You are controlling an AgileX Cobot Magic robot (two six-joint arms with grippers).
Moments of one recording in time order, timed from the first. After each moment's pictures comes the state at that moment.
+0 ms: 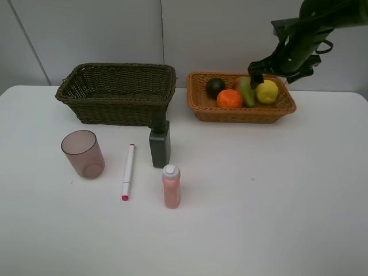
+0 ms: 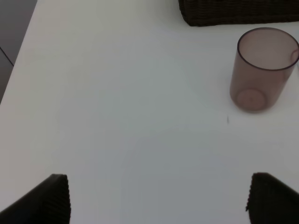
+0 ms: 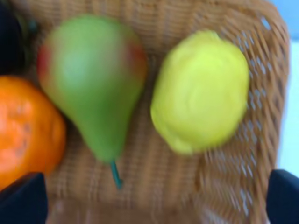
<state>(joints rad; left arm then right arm) -0.06 0.00 -0.45 0.05 1.16 -0.03 0.18 2.02 -1.56 -0.22 0.68 0.07</state>
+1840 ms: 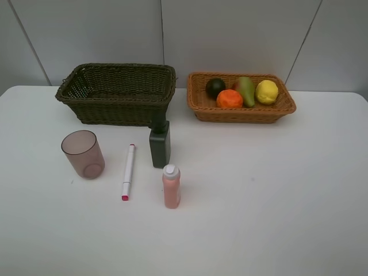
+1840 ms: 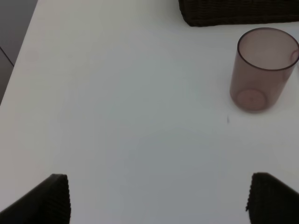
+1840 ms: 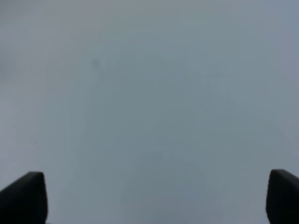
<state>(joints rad) -0.06 0.00 -0.45 0.05 1.16 -0.03 0.06 0.48 -0.67 0.04 1.20 -0.12</state>
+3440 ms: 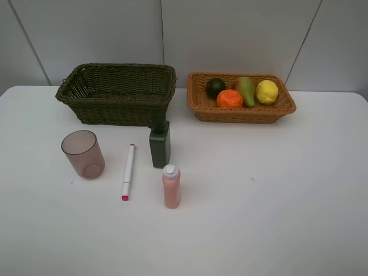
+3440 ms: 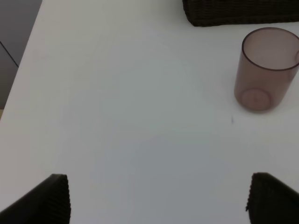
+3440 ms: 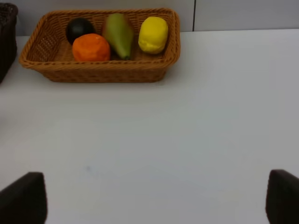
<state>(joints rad) -0.06 0.00 -0.45 0.06 1.16 -0.03 -0.02 0.00 -0.52 0.05 1.05 -0.07</state>
